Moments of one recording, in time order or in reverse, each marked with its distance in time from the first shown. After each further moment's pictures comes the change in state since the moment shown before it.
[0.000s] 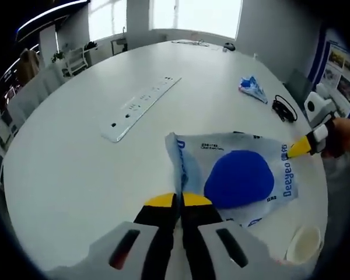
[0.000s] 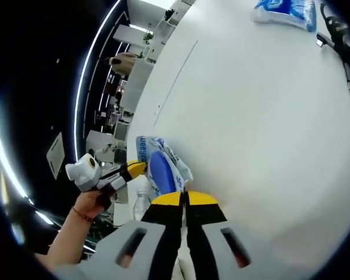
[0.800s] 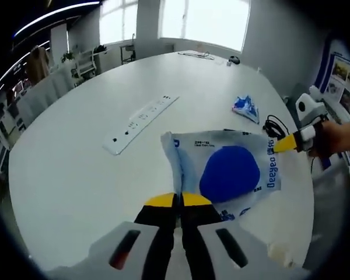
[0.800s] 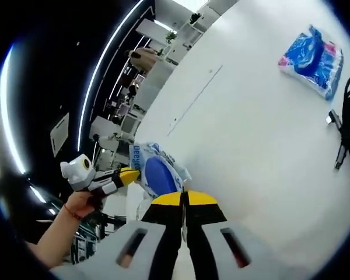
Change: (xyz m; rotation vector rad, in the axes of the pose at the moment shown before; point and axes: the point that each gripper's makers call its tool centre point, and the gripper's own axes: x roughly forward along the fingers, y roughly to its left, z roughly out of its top) left arm -0.042 -0.035 0.030 -0.069 -0.075 0.036; right arm -0.037 0.021 0.045 -0.213 -0.005 0.034
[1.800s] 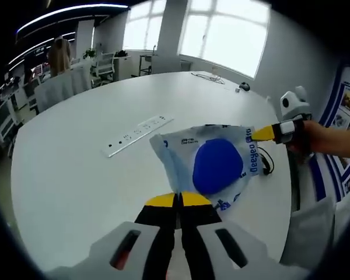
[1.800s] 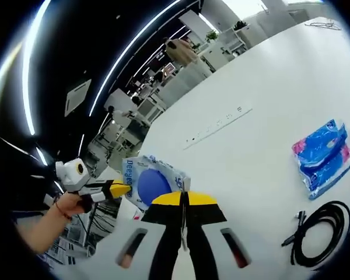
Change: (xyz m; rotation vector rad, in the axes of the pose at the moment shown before) left arm -0.044 -0.070 0.027 -0.186 -0.137 0.051; right arm -0.054 0.036 0.068 -0.307 0.049 0.090
